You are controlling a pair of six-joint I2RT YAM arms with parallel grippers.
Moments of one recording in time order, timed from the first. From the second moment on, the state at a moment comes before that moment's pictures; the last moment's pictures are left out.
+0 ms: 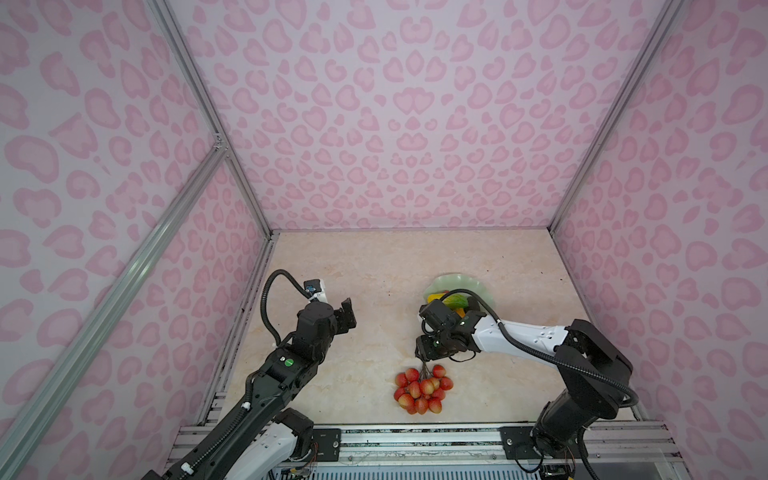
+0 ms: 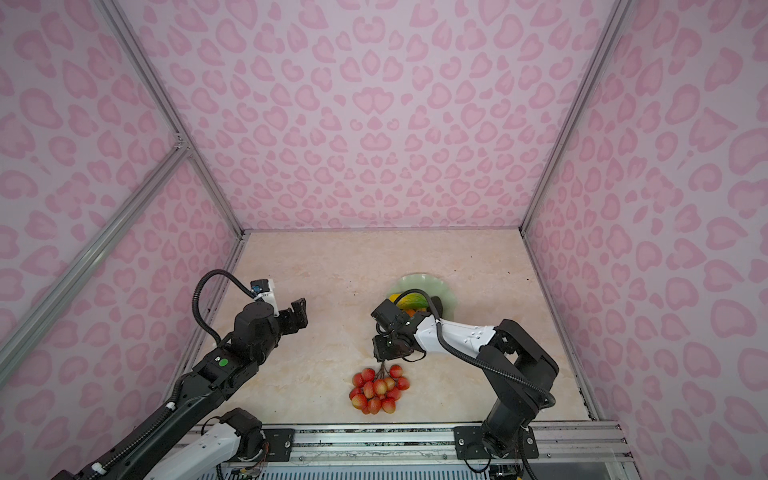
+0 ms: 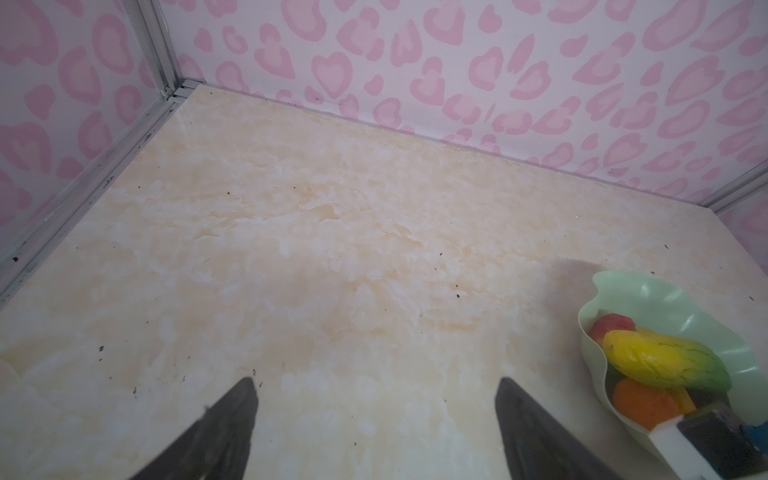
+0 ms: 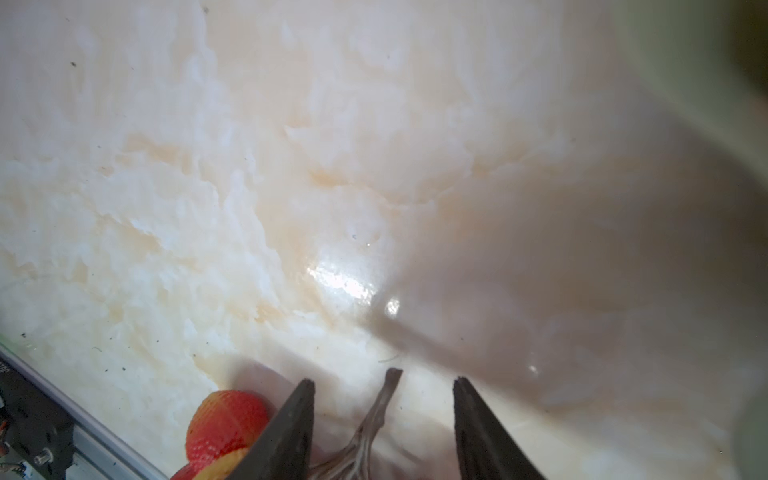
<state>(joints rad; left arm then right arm) -0.49 0.80 0.60 -0.29 -0.38 -0.45 0.85 1.68 0.96 -0.49 -0.14 0.59</state>
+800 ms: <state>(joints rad) -0.45 0.64 0.55 -0.30 -0.39 -0.48 0.79 1.79 1.12 -0.39 -0.21 0.61</state>
